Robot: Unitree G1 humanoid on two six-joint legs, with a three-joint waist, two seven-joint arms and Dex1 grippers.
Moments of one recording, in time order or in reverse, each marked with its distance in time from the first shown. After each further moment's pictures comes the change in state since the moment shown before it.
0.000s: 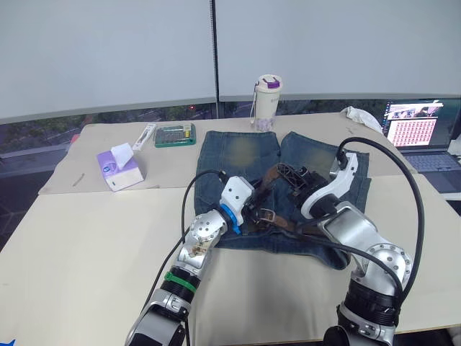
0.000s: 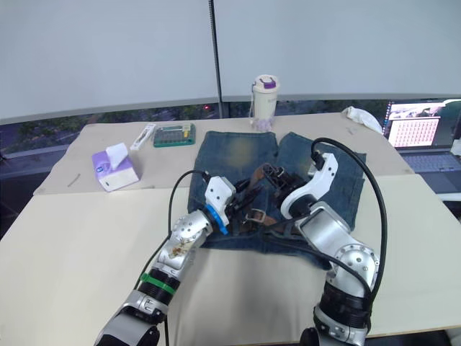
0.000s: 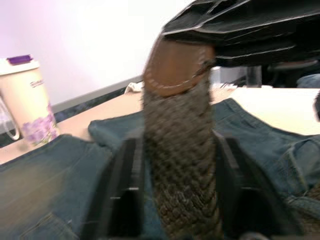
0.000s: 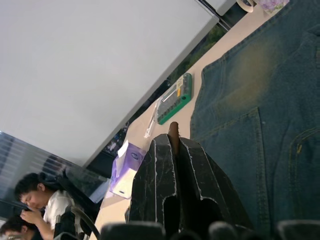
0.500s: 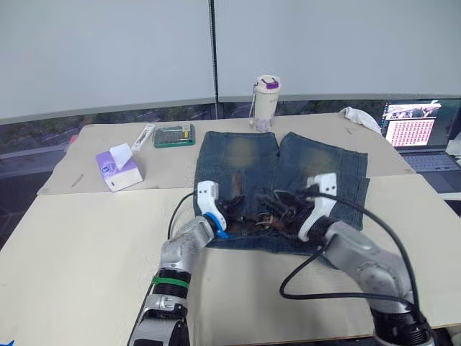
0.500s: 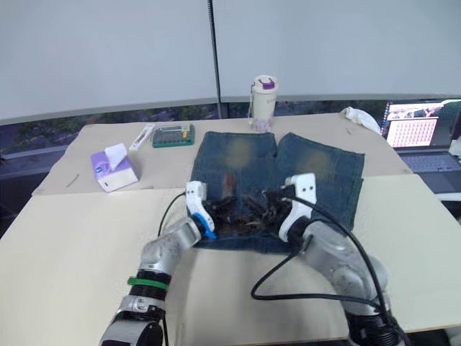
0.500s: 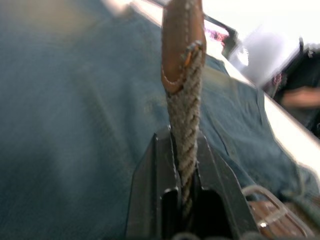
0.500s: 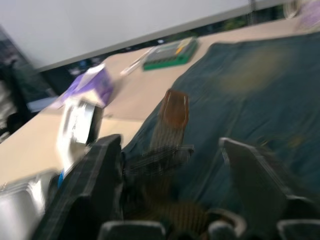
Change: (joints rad) left arm 0.017 -0.046 0.359 -0.056 -0.481 0.796 0.090; right arm 0.200 -0.318 0.376 -0.021 -0.503 -0.250 0.562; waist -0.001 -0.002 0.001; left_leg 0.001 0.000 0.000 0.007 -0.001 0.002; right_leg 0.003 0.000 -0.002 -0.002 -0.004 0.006
